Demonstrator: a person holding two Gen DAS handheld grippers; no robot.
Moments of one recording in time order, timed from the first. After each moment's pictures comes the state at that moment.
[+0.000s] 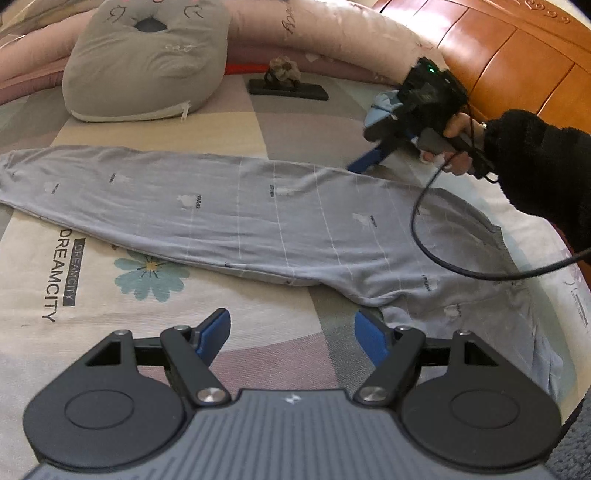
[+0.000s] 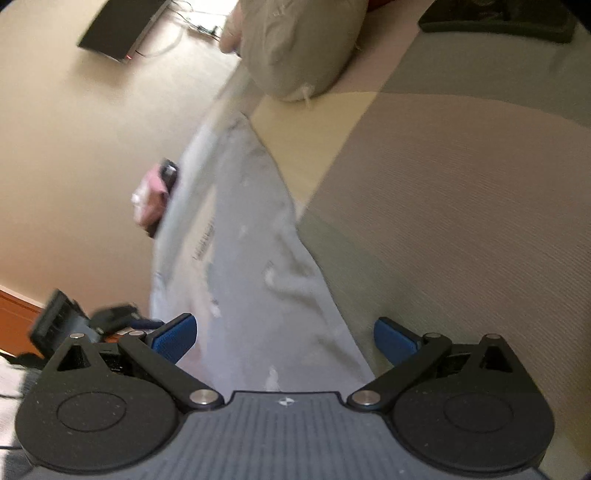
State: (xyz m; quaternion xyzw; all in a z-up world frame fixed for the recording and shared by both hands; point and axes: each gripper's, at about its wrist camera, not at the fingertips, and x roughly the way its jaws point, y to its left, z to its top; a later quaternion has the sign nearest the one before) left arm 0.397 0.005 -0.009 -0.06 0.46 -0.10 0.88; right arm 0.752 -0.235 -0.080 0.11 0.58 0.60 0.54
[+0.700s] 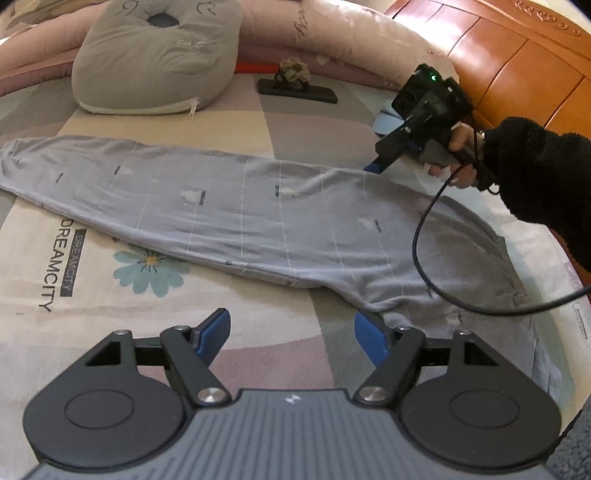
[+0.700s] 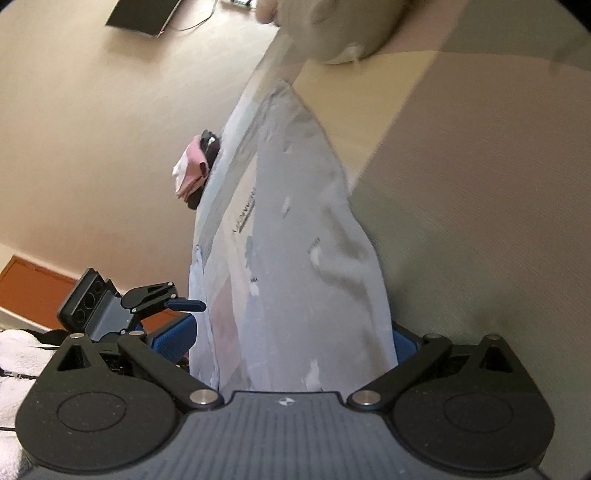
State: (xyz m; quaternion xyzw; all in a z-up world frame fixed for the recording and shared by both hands) left arm 0.397 0.006 -0.012 -0.09 0.46 -0.08 0.88; right arm 0.736 -0.210 -0.083 0.10 0.60 0.64 0.47
